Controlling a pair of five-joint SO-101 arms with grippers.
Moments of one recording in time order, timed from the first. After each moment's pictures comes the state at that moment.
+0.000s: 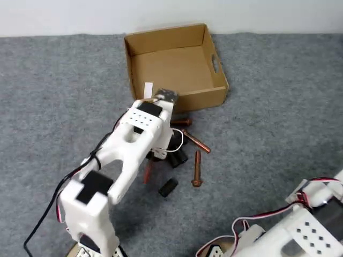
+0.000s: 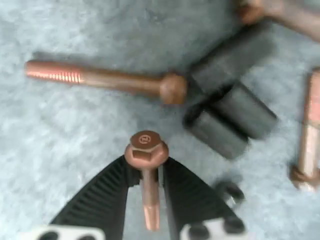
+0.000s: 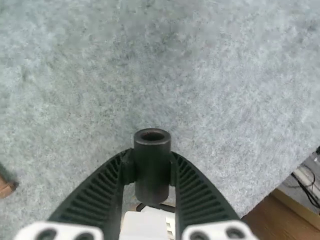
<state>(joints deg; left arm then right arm) 21.5 16.7 7.6 82.3 17.5 47.4 -58.2 32.8 100.5 5.9</state>
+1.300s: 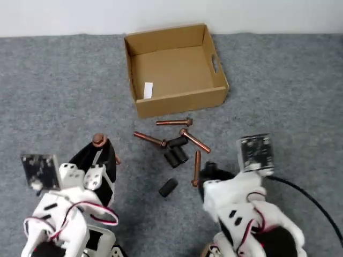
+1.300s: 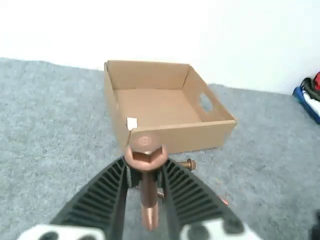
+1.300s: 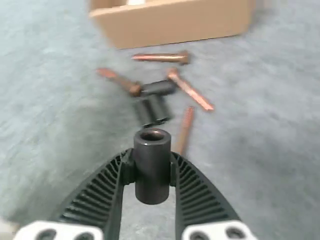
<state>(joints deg) 9.8 -98.6 57.6 71.2 24.0 -27.9 -87.6 51.6 86.9 -16.2</state>
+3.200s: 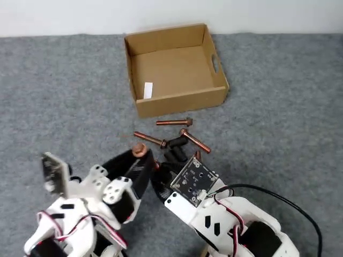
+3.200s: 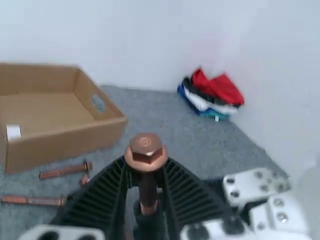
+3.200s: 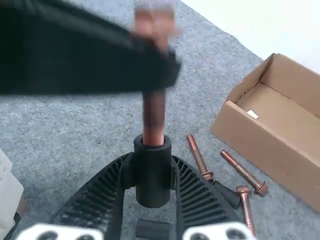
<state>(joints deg) 34.4 -96.0 57.2 65.4 34.1 -49.9 -85.3 56.7 62.2 9.6</state>
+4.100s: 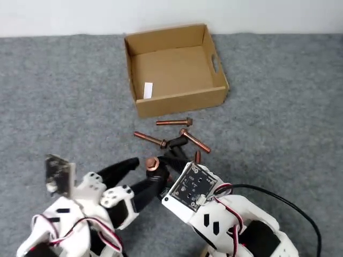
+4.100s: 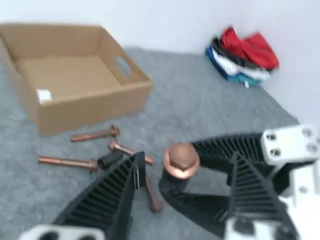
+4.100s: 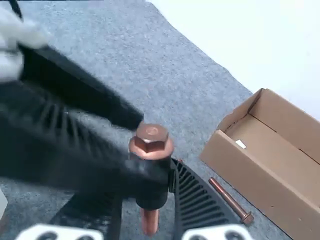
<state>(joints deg) 30.4 -96.0 52.7 77.1 31.3 -50.0 -84.7 56.8 57.3 13.1</state>
